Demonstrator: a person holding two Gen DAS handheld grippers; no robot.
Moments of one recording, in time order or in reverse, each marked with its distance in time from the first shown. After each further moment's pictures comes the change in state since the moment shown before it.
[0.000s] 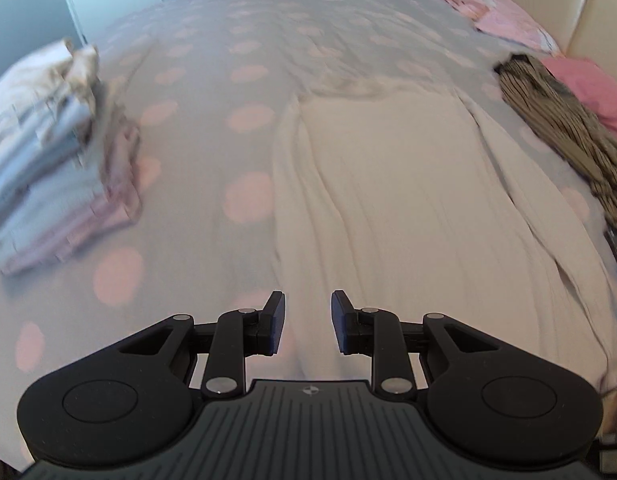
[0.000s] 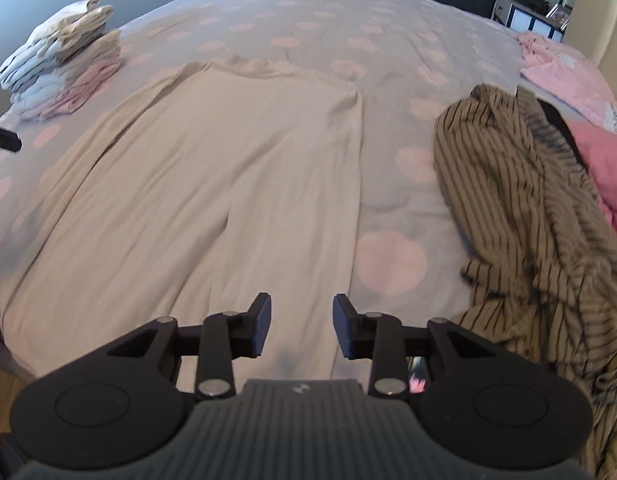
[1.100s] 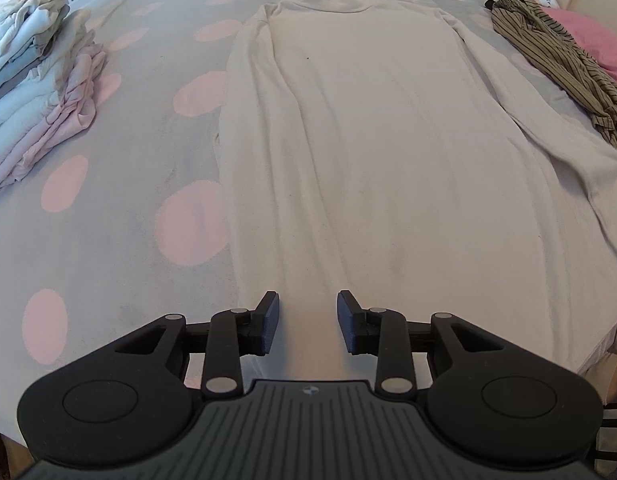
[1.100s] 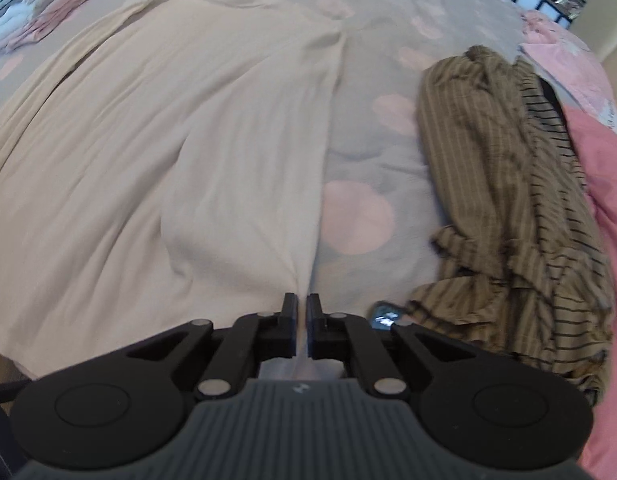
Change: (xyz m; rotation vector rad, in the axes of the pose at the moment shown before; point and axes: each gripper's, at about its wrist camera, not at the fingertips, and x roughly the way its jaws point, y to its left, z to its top) left arm 0.039 -0.032 -0.054 -0.020 0.097 -0.006; right arm 0.021 -0.025 0.018 -0.077 0.176 -0.144
